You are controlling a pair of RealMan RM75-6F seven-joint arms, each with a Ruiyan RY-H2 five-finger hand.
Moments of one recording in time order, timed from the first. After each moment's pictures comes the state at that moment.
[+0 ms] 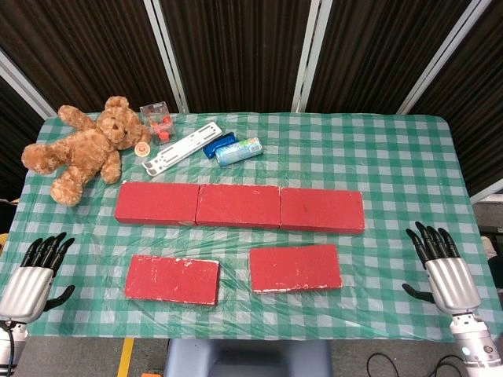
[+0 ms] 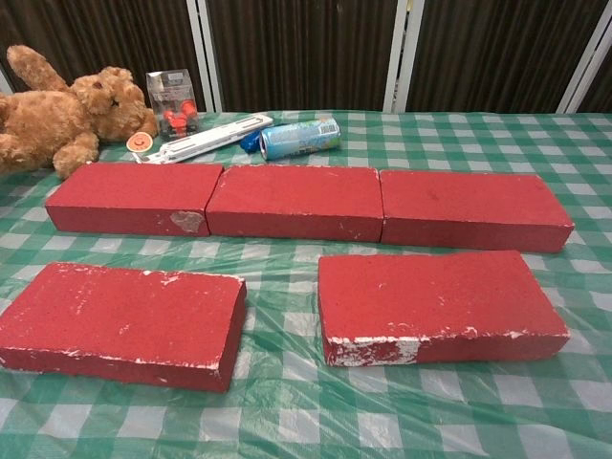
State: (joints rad) left arm -0.13 -1.13 0.01 -1.59 1.56 1.42 0.09; right arm 0.10 -1.14 0.01 -1.61 -1.57 1.45 -0.15
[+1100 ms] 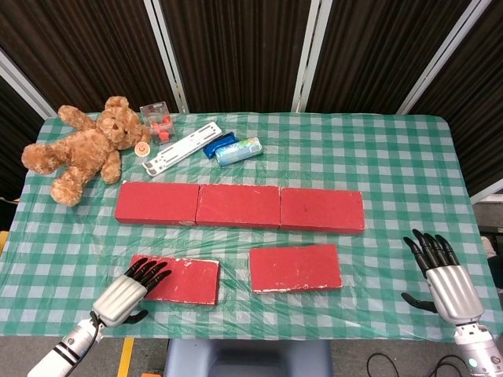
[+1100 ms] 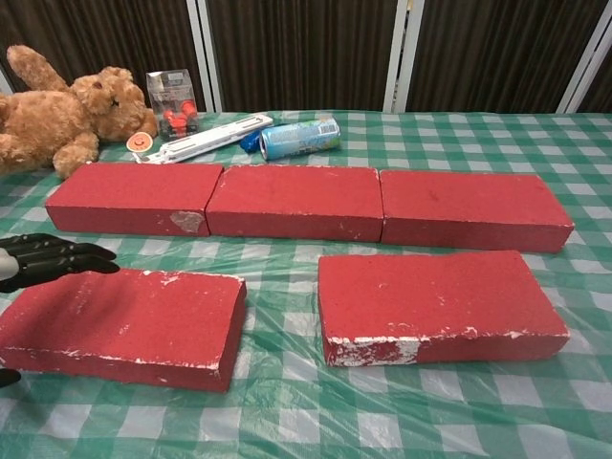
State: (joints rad) left arm -0.36 -1.21 0.09 -1.73 1.68 1.05 0.24; right arm 0.08 -1.11 -0.03 -1.62 -1.64 1.48 -0.08
